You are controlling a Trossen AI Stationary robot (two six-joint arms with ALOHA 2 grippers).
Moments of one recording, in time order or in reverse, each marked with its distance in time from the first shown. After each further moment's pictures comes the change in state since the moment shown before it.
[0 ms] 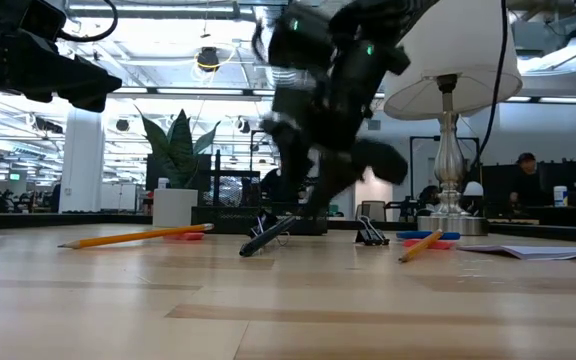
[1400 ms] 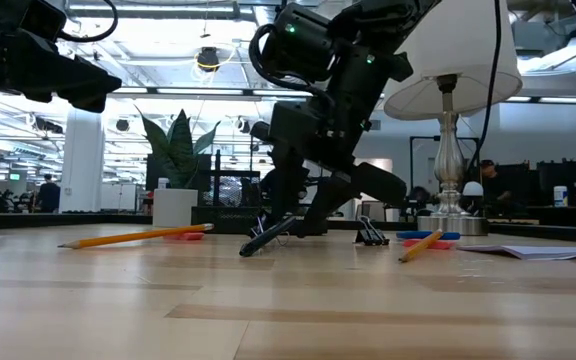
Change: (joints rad) left arm 0.000 0.000 0.000 0.000 0.002 -0.008; right arm 0.051 0.047 -0.001 0.051 0.133 -0.106
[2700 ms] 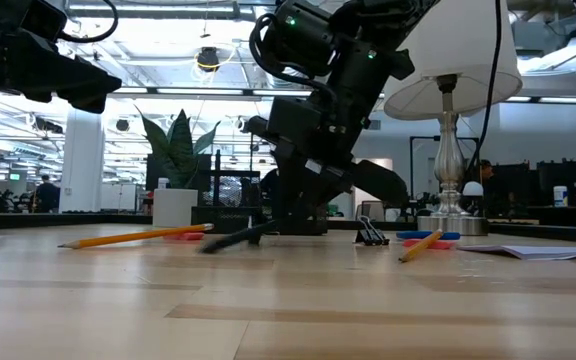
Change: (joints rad) left arm 0.000 0.000 0.000 0.000 -0.001 -0.013; right arm 0.016 -0.001 0.000 0.022 -0.012 -0.027
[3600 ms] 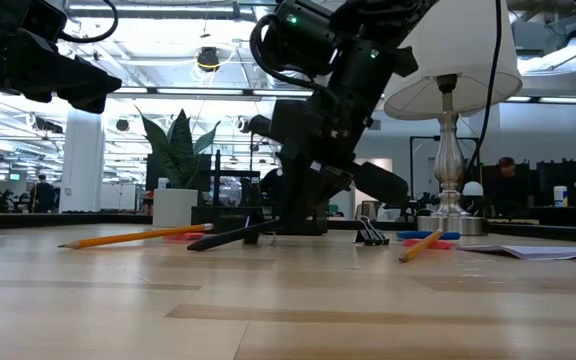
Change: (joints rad) left arm 0.000 0.000 0.000 0.000 0.000 0.000; right arm 0.015 0.000 0.000 -0.020 0.065 0.000
